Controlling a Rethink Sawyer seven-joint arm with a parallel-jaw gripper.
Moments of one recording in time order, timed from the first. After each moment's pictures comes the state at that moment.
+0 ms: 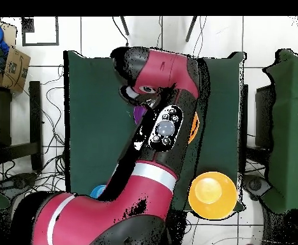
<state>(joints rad) 0.01 -0.23 -0.47 0.89 0.23 1.31 2.28</state>
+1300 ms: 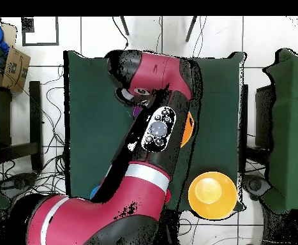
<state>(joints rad) 0.04 -0.23 -0.47 0.91 0.23 1.26 2.28</state>
